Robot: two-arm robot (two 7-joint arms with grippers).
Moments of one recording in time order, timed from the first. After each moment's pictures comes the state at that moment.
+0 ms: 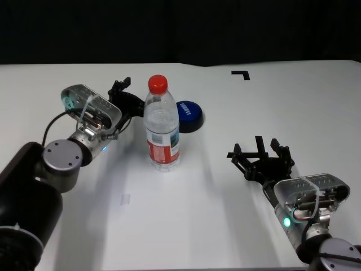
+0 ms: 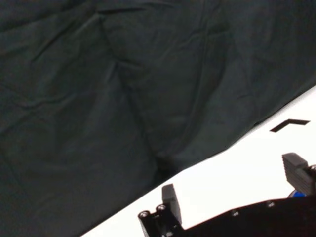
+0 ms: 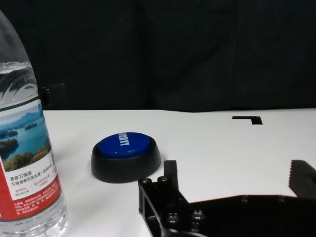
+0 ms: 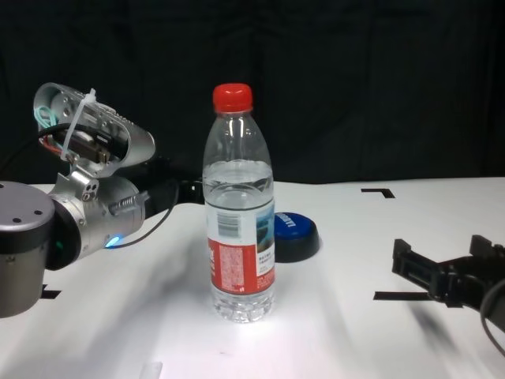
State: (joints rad) left arm -0.59 0.15 0.31 -0.88 0.11 -0.25 -0.24; right arm -0.06 0.16 -0.26 -1.64 0.19 -0.04 -0.06
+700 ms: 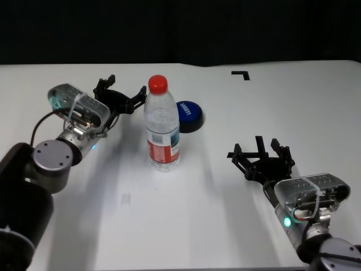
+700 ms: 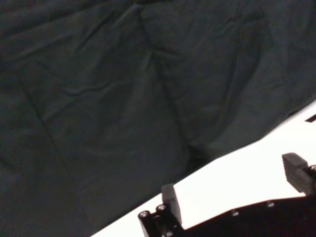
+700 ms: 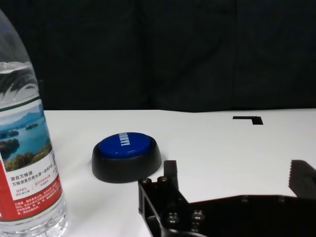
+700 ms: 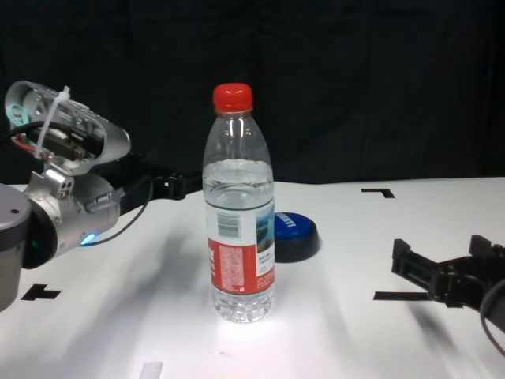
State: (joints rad) left arm -0.57 0.17 0.28 -0.90 0.12 -0.23 -0.21; right arm -0.06 0.16 -0.26 -1.64 0.19 -0.04 -0.06
